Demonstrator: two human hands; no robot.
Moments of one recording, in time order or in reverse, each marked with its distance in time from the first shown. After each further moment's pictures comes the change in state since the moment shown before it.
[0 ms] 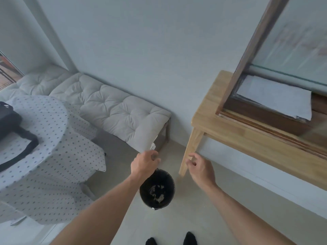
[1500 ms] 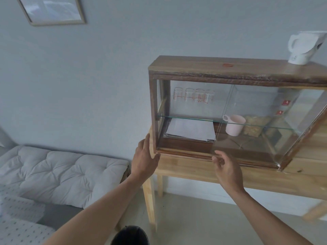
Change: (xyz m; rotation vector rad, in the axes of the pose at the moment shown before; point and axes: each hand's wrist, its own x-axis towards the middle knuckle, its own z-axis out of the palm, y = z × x) left_hand -0.007 0.264 -0.034 -0.112 0.179 0.636; right_hand -0.039 0.072 -0.281 0.021 0.762 -0.062
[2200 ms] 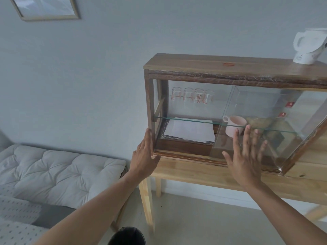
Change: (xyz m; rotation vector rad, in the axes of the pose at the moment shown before) left_hand 0.024 0.005 0.009 0.074 -0.061 0.146; right_hand 0.062 0.040 -0.033 -0.597 0.220 -0.420
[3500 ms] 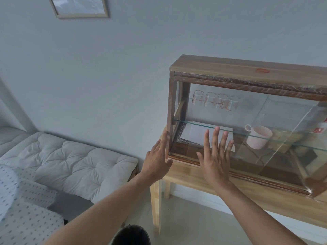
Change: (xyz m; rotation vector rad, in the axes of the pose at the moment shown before) left_hand -0.001 -0.006 -0.011 -0.021 -0.002 -0.003; right_hand 0.030 -0.145 0.047 0.065 -0.041 -0.158
